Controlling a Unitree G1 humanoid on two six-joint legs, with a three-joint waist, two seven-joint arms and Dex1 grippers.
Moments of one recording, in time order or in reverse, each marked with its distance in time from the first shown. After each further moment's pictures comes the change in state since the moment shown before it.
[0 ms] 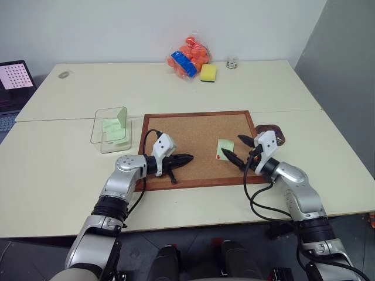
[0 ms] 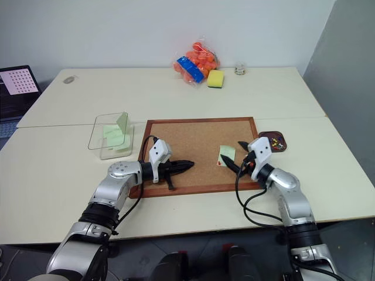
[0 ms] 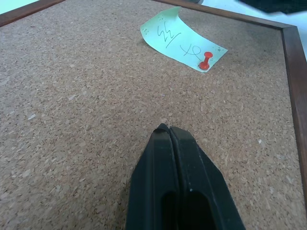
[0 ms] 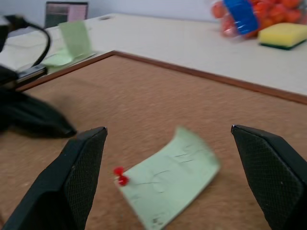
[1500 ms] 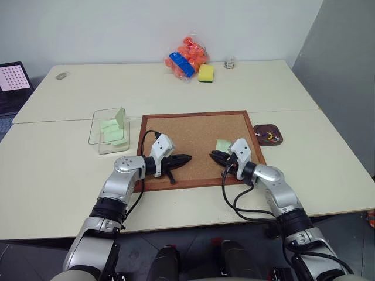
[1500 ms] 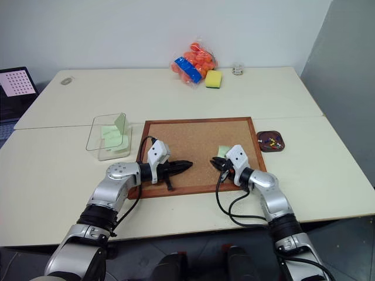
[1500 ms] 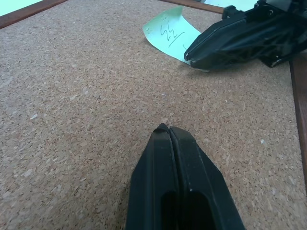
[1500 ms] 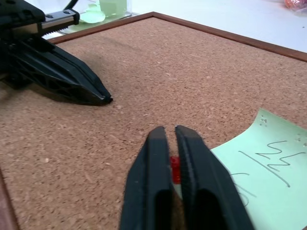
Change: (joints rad) left arm 0.020 0.010 0.002 -0.025 0.000 0.003 0.014; right arm -0.107 0.093 0.094 0.236 -0.170 -0.103 0.036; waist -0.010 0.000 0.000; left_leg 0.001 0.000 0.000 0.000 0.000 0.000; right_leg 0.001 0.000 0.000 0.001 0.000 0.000
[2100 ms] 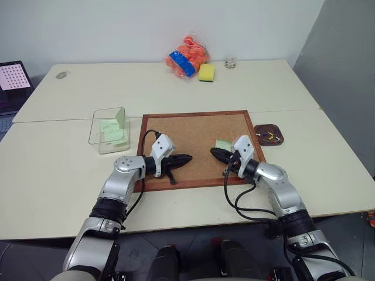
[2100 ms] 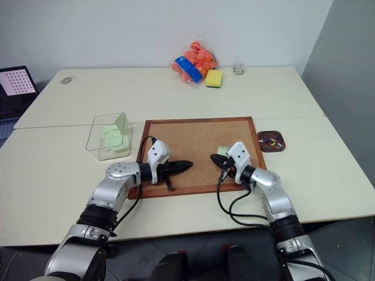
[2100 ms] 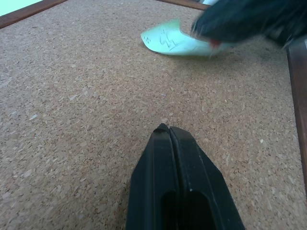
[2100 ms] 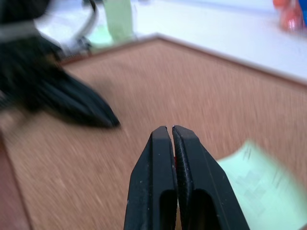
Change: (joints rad) left arm 0.001 0.000 -0.001 -0.007 0.000 0.002 0.001; right arm 0.031 -0.005 -0.039 -0.180 0.078 0.052 0.034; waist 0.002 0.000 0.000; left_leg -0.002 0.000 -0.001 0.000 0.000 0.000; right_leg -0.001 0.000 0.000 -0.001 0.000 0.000
